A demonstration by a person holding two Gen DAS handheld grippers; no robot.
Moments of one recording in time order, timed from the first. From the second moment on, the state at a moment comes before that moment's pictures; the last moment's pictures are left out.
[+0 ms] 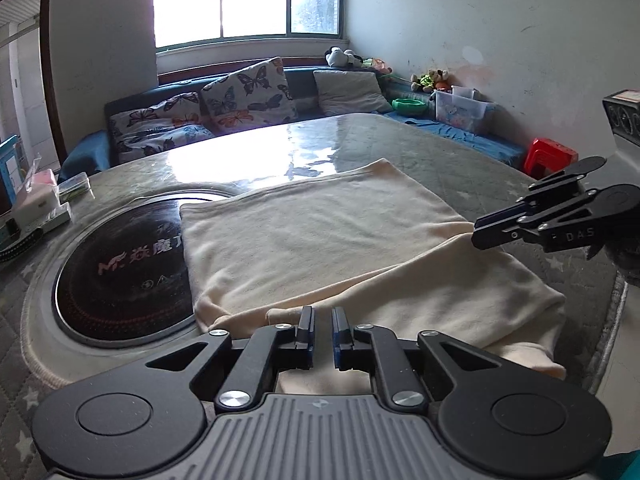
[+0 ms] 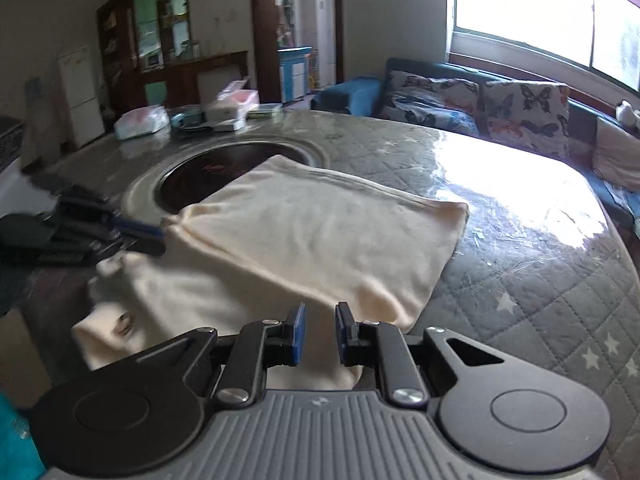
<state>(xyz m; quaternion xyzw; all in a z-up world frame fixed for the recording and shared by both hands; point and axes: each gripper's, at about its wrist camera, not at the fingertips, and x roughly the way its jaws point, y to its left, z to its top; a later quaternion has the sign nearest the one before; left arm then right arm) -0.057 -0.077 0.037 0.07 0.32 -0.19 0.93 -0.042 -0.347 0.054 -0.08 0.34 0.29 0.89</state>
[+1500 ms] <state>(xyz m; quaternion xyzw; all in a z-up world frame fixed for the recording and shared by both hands) -0.158 -0.098 0.012 0.28 0.24 -0.26 0.89 -0.147 -0.321 0.056 -0.26 0.33 0.34 0.84</state>
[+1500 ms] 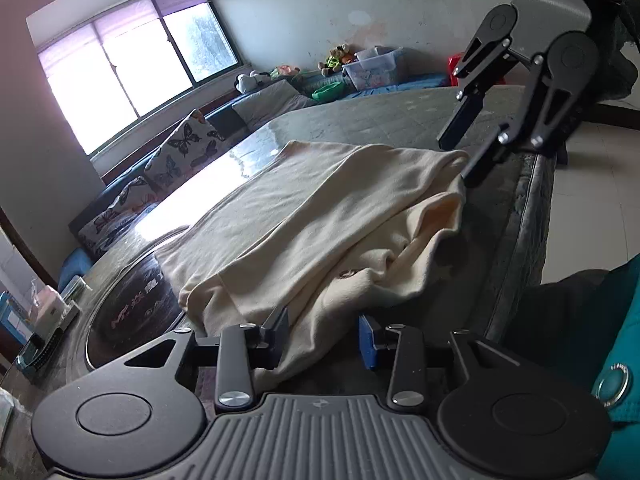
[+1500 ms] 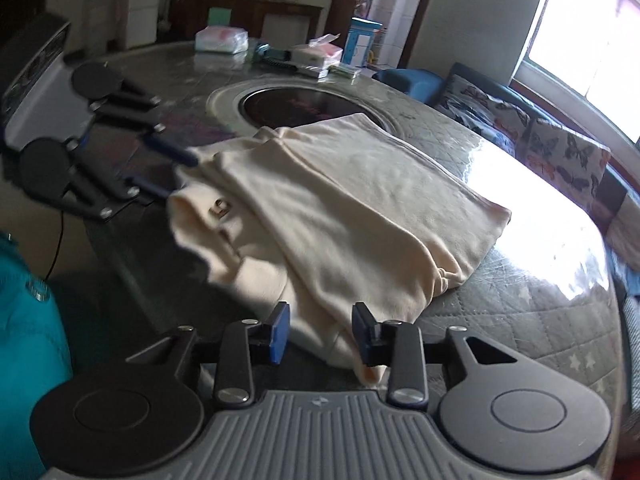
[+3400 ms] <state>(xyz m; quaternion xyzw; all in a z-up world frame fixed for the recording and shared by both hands) -0.218 -0.060 0.071 0.15 0.22 -0.23 0.93 -0.168 -0.323 0.118 -0.16 0.29 0.40 0.86</state>
